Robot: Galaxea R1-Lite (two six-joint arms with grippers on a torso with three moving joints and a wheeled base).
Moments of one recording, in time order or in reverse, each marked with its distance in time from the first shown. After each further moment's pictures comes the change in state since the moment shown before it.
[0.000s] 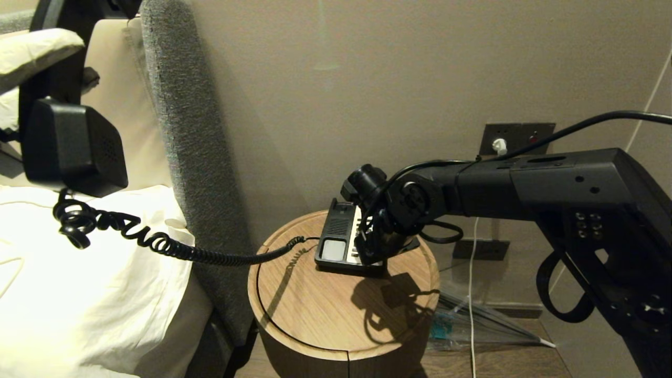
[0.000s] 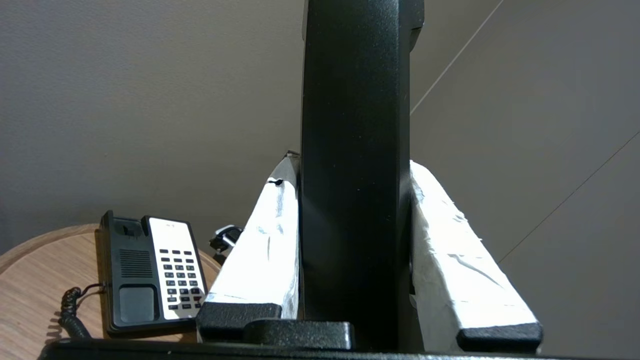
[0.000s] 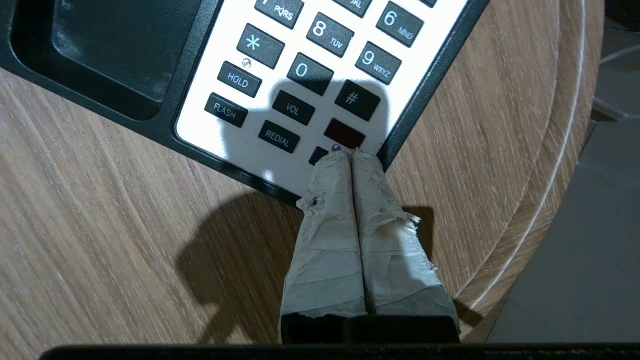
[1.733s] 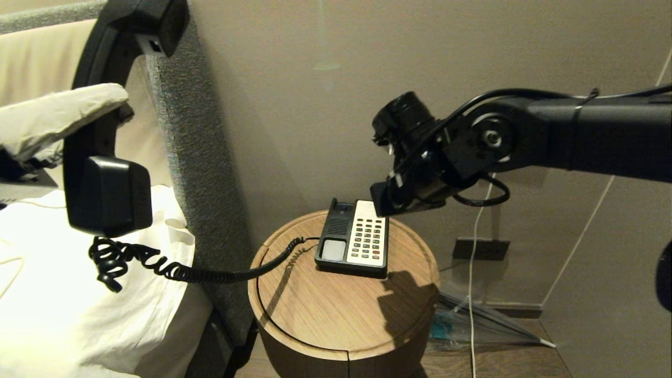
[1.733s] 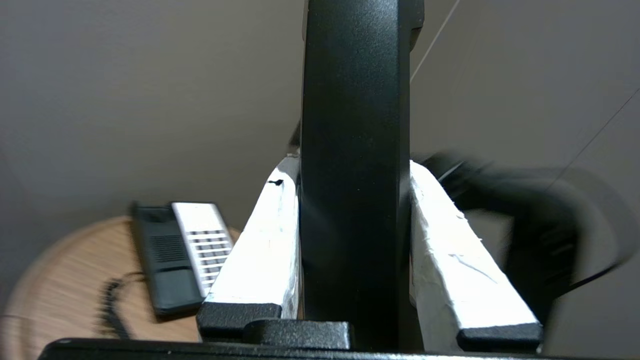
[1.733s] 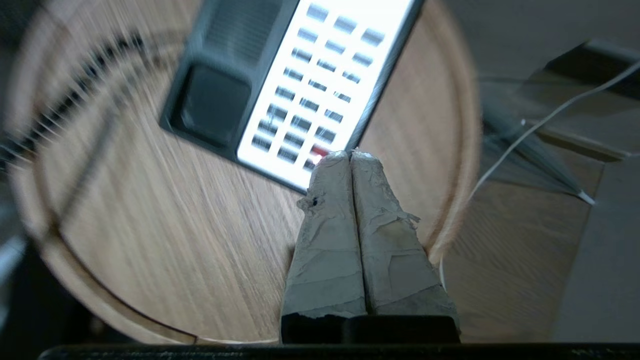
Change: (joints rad) left arm -0.035 0.032 0.068 -0.020 -0.080 0.236; right arm -0.027 -0.249 0.000 -0.007 0.007 0.040
